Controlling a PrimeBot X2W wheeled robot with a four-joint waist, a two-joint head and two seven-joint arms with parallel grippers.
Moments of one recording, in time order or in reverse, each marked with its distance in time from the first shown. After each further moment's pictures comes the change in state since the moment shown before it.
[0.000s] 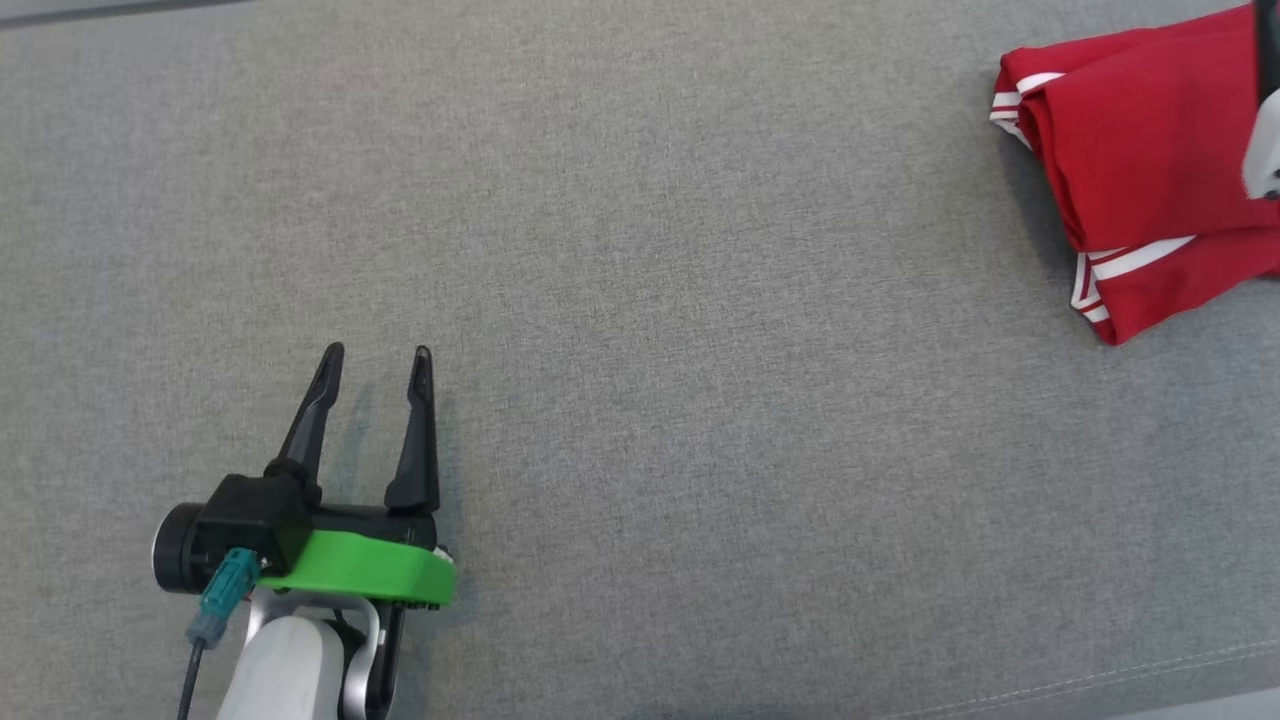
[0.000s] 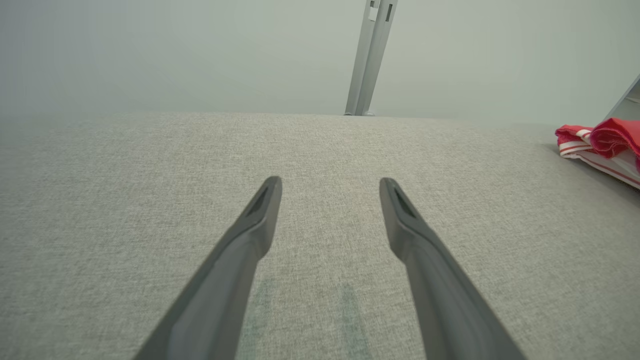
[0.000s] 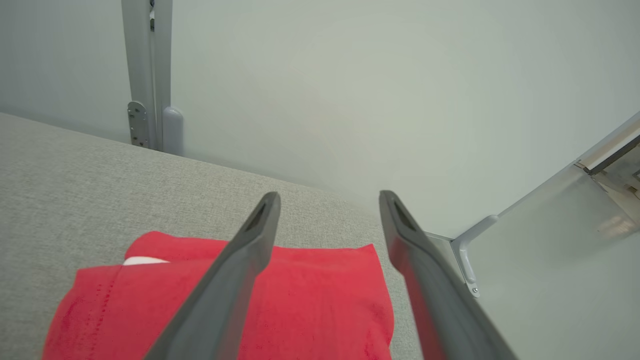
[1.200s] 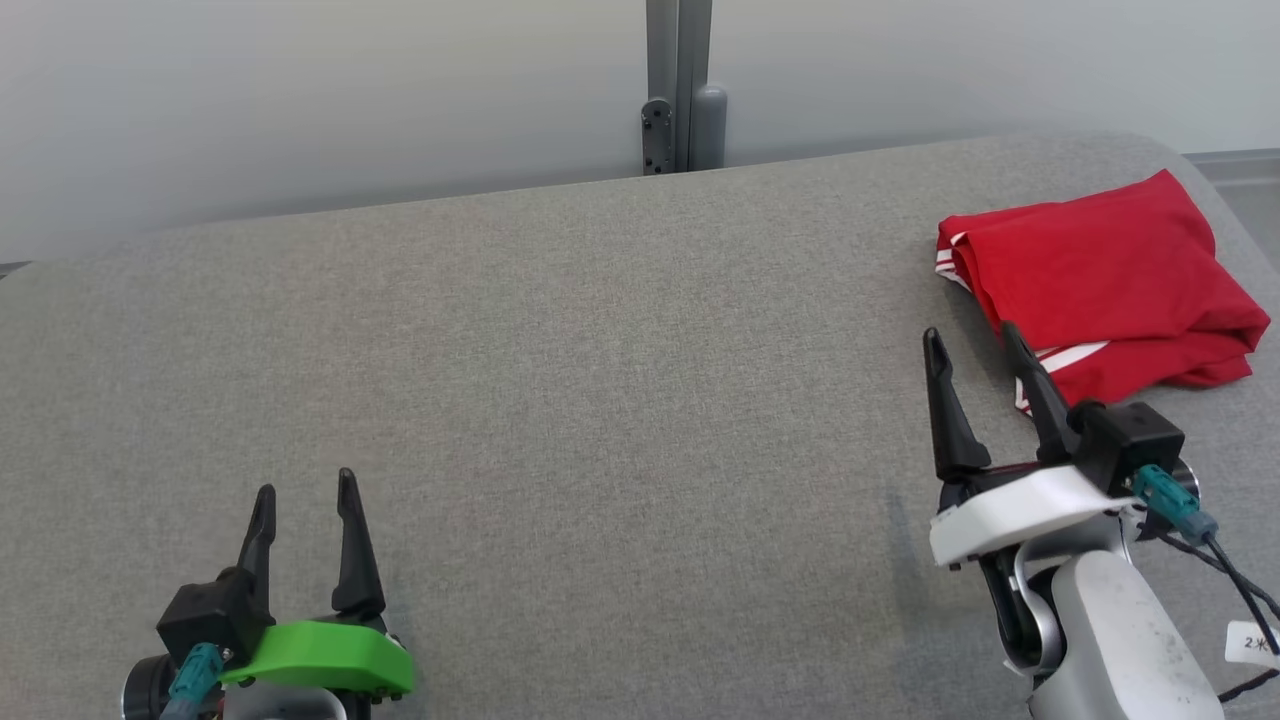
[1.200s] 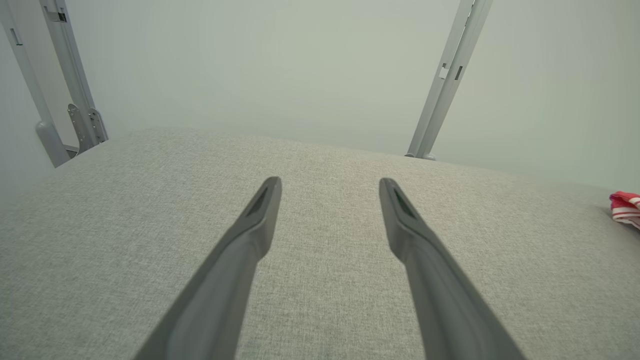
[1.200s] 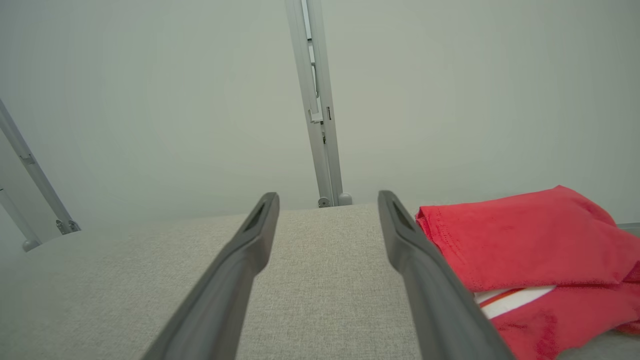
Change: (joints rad) left arm 0.140 -0.033 0.130 0.092 -0.045 0.074 -0.001; right arm 0.869 0.482 -0.346 -0.807 -0.058 -0.001 -0.013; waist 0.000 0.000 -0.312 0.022
